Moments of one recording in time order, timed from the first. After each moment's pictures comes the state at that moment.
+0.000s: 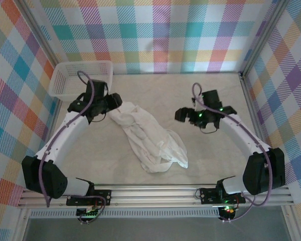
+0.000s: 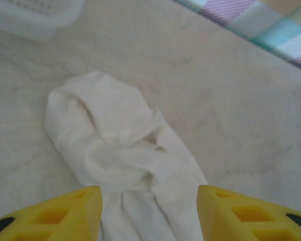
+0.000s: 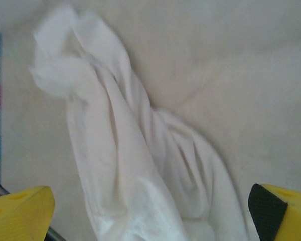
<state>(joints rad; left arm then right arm) -0.33 1.36 1.24 -0.65 0.02 -0.60 0.32 1.39 1.02 -0.65 -0.46 0.44</state>
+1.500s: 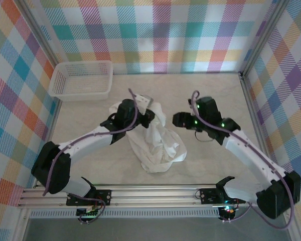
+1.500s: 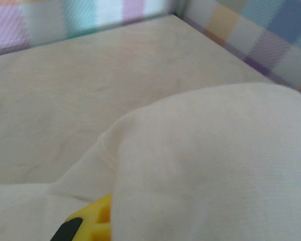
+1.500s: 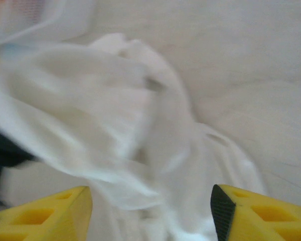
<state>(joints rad) -0.63 1.43 0.93 0.10 0.12 -0.18 0.51 1.11 0.94 -0.57 -0.18 0.56</state>
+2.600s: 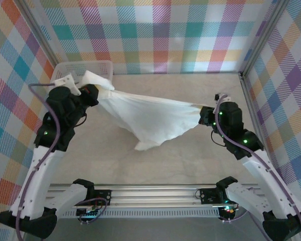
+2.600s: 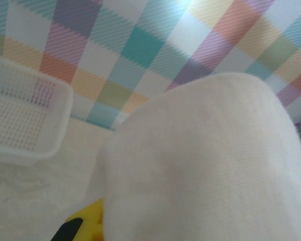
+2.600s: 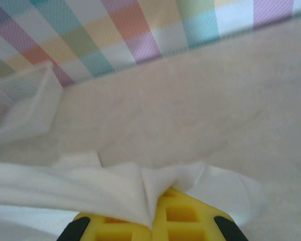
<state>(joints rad) -0.26 0.94 1.30 -0.51 -0.05 -0.57 0.42 0.85 1.01 -0.57 0.13 0.48</state>
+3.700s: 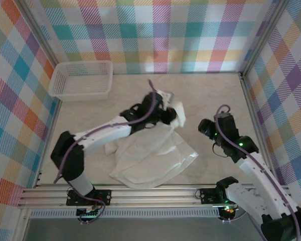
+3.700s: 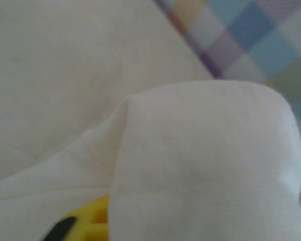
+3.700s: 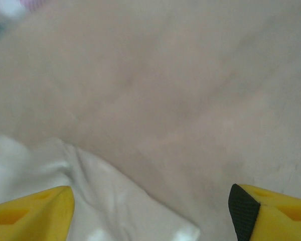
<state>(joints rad) -0.85 1.68 1.33 -0.19 0.12 -0.45 0.37 0.82 0.85 -0.77 0.23 0.74</state>
